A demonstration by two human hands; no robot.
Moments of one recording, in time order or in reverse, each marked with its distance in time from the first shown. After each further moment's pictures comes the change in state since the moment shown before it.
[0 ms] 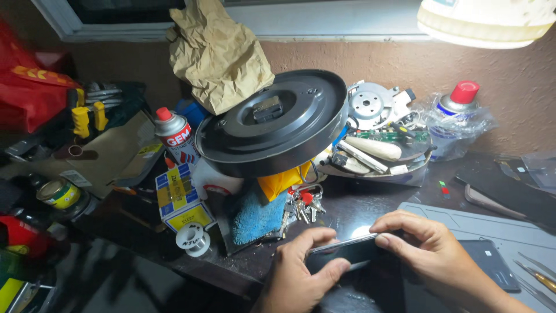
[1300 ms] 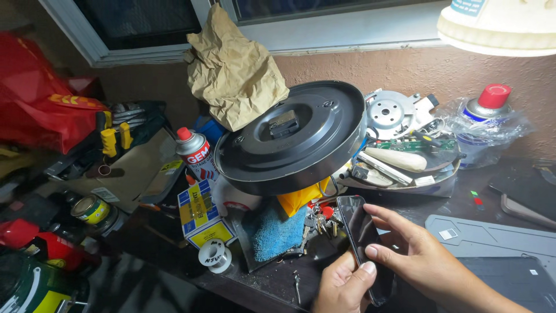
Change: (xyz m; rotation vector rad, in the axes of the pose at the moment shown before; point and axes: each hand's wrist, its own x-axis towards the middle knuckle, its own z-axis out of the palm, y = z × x) left_hand 0.011 -0.015 0.055 -1.118 -0.227 -0.076; right_hand 0.037 -0.002 0.046 0.139 -0.058 0.383
